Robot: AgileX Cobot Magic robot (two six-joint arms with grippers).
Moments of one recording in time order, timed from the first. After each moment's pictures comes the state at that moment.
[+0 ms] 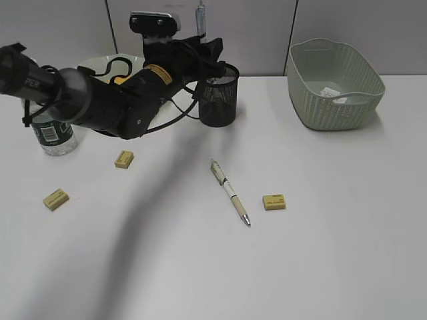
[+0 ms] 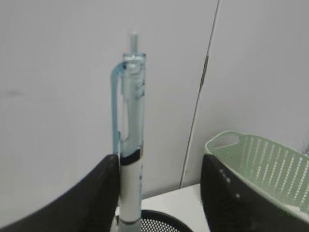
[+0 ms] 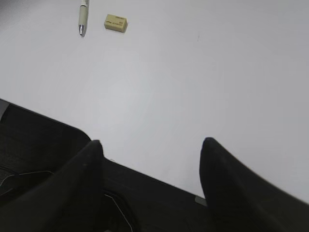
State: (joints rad) left arm -0.53 2.27 -1.41 0.05 -0.85 -0.19; right arm 0.45 0.39 -0.57 -0.02 1.04 0.04
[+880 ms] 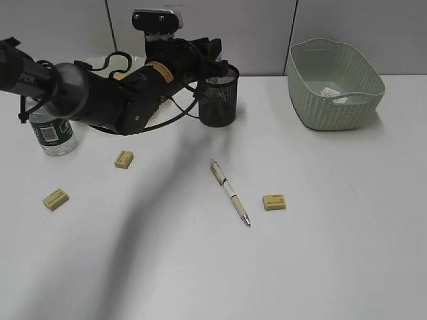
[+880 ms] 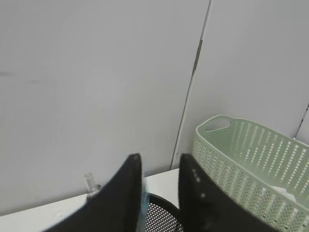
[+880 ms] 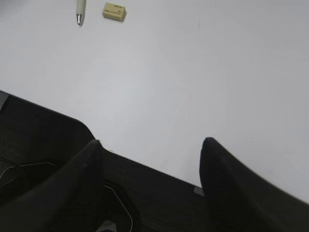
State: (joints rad) left arm -0.53 2.25 -1.41 0.11 -0.78 -0.25; right arm 0.45 0.39 -0.57 -0.02 1.07 0.04
